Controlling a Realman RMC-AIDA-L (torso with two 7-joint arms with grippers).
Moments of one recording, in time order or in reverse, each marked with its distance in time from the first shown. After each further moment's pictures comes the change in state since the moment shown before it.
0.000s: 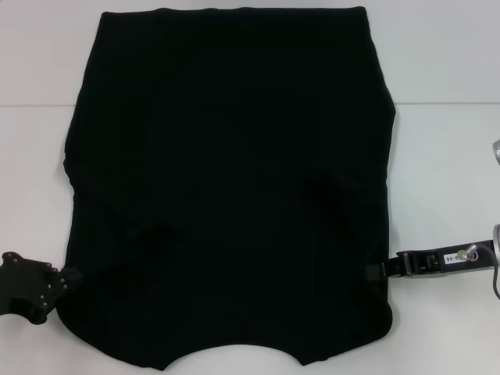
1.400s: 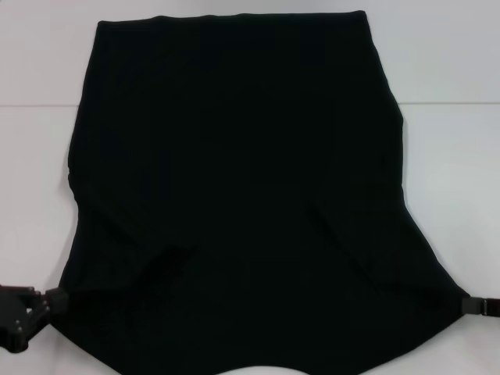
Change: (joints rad) left arm 0.051 -0.006 -0.182 0.021 -0.028 0.237 -0.063; right arm -0.250 -0.060 0.252 -0.072 0.008 -0.202 -0.239
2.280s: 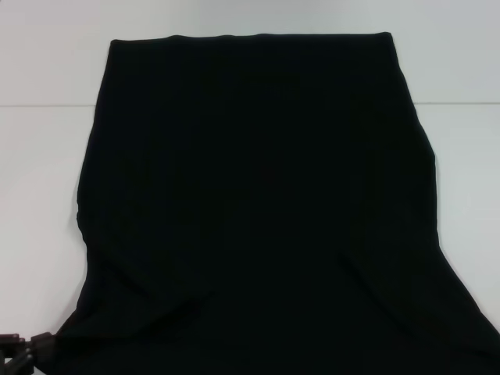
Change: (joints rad) left arm 0.079 0.005 -0.099 -0.010 0.015 0.185 -0.005; right arm -0.177 -0.031 0.104 -0.011 -0.015 -0.183 -0.131
